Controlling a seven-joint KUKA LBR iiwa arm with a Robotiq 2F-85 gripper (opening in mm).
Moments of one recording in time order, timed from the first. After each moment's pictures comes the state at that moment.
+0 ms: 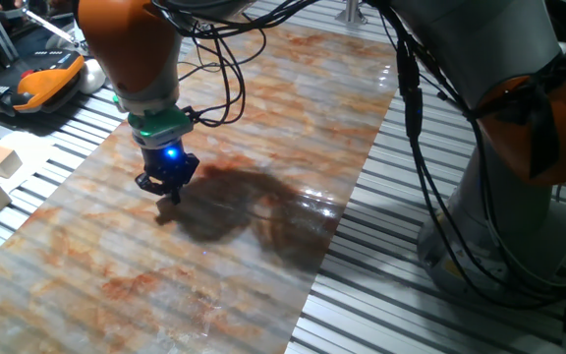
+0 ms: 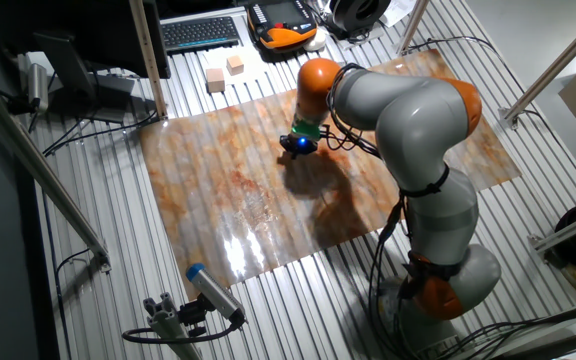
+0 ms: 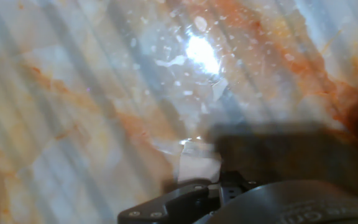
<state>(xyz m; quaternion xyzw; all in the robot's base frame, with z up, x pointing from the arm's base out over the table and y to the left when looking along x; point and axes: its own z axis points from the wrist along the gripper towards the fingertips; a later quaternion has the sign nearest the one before) 0.578 0.153 0.033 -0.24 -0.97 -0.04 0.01</state>
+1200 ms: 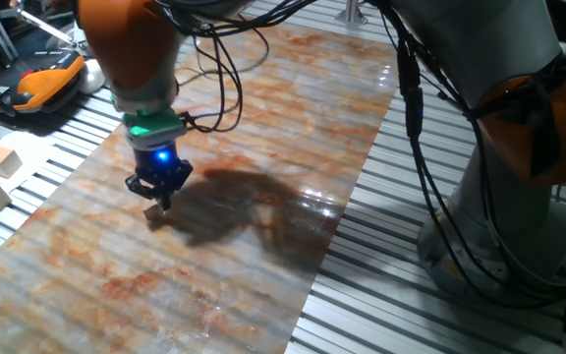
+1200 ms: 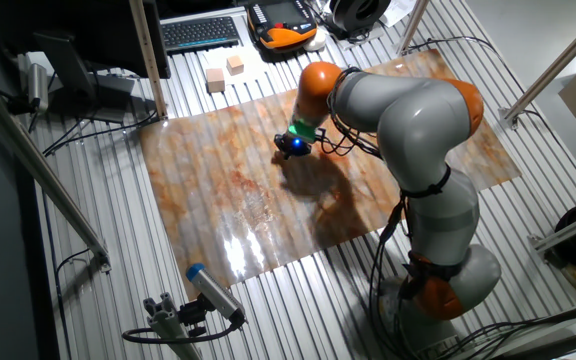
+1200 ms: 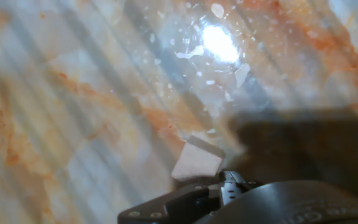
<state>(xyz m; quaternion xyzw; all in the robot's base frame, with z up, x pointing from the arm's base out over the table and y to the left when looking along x) 0.581 0.170 0.044 -0.27 -0.96 -0.07 0.02</state>
